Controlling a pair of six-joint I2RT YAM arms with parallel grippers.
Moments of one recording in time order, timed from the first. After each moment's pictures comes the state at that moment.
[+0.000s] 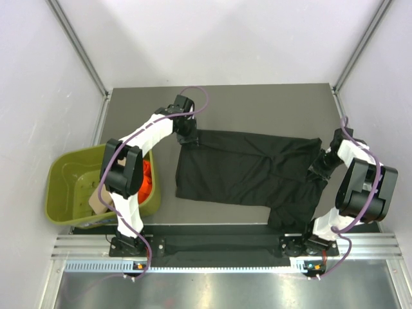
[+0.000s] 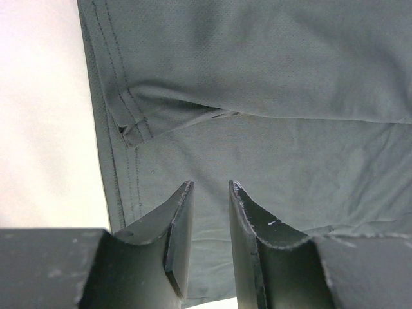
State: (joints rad) left arm -0.40 1.92 1.53 -0.68 0.10 -0.45; right arm -0.33 1.58 0.96 -0.79 -0.19 0.37
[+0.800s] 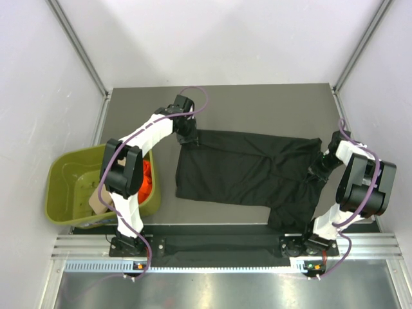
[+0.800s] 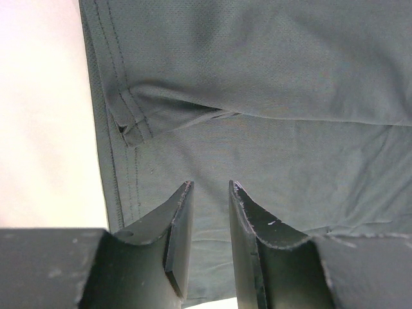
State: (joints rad) left arm -0.40 1.92 1.53 -0.69 0.10 -0.46; right arm -0.33 1.64 0.93 -0.74 -0.20 0.37
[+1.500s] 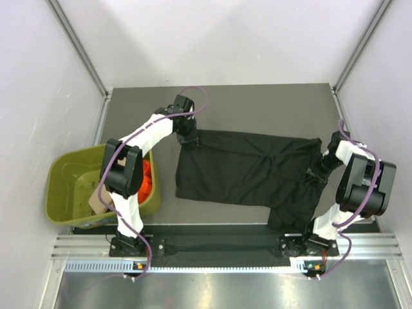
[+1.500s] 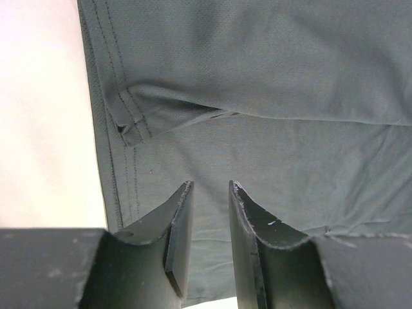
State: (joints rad) left arm -0.40 1.92 1.53 -0.68 0.10 -0.46; right arm -0.33 1.64 0.93 -0.78 -0.21 0.36
